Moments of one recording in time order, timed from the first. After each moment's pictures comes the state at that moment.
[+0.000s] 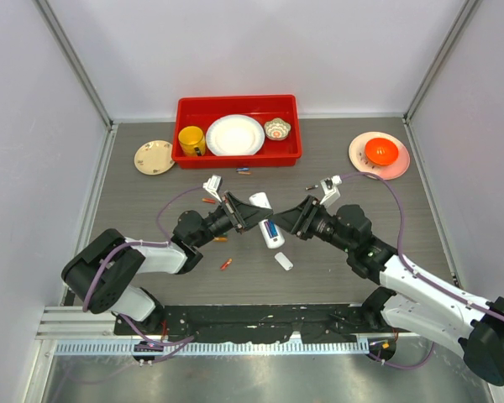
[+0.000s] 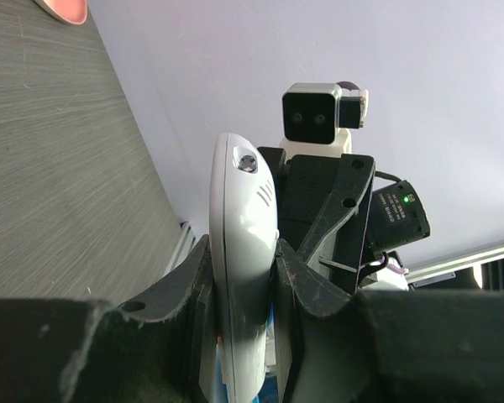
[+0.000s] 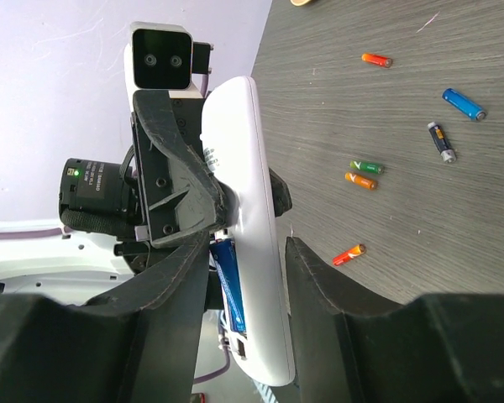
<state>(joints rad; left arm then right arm) -0.71 1.48 0.39 1.28 0.34 -1.36 0.70 0.87 0.48 0.25 -0.19 1.03</state>
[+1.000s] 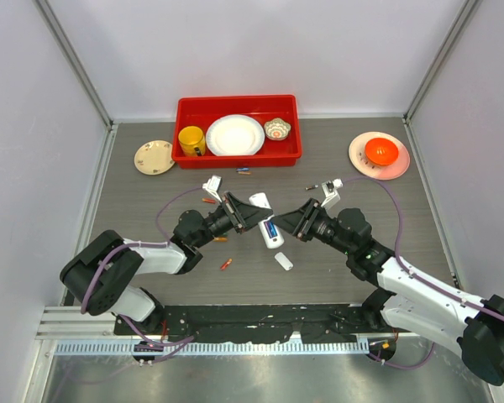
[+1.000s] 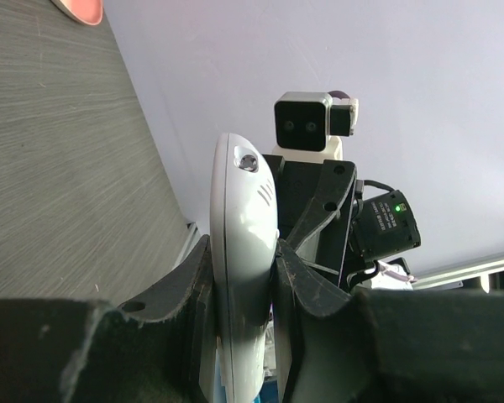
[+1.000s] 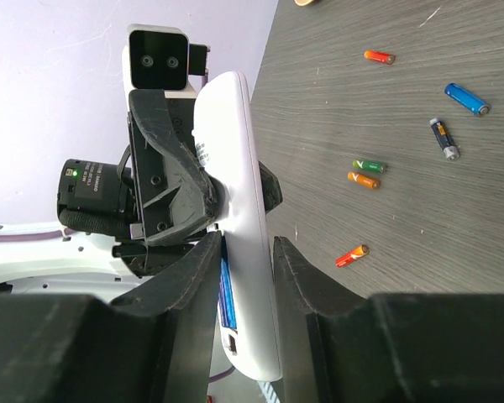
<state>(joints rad) -0.71 1.46 0.40 1.24 0.32 -1.36 0.70 0.88 0.41 0.36 -0.22 1.07</state>
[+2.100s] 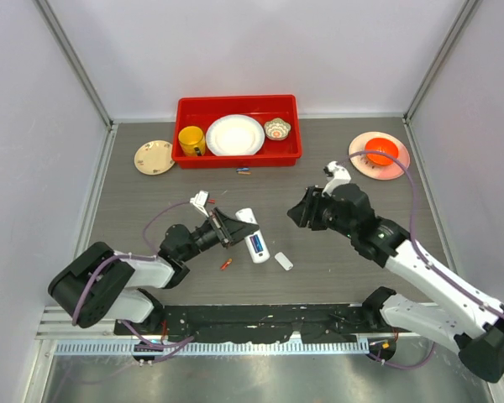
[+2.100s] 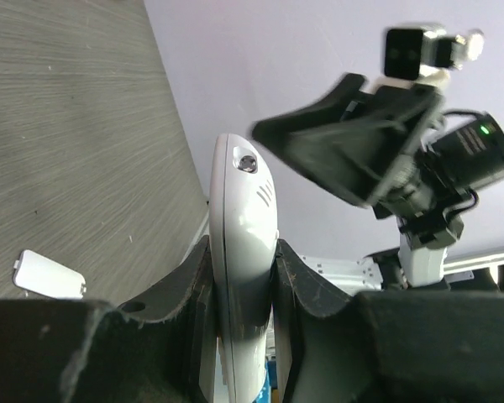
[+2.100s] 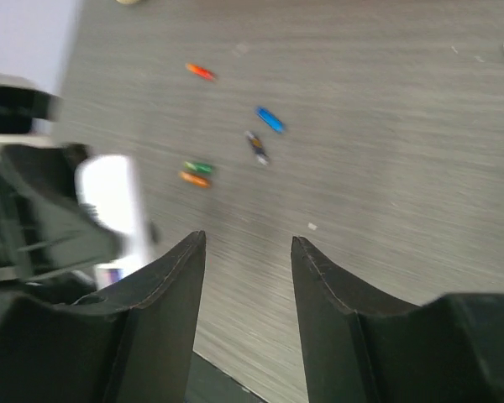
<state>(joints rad) -0.68 1.39 0.21 1.28 0.36 -1.35 0.67 0.88 0.76 -0.30 0.00 0.66</state>
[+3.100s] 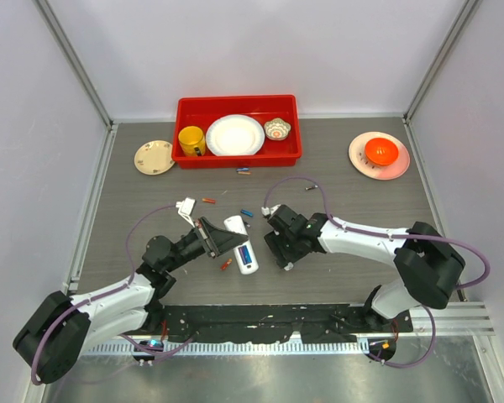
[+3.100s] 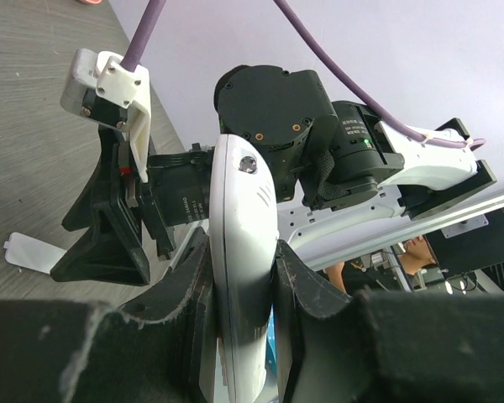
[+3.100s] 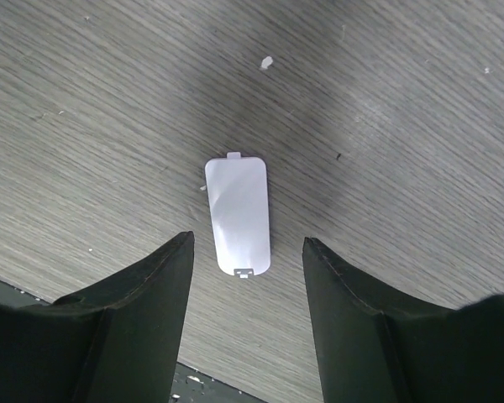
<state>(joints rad) -0.65 0.94 0.11 1.01 0.42 -1.23 0.91 1.49 0.84 -0.53 0.06 0.34</state>
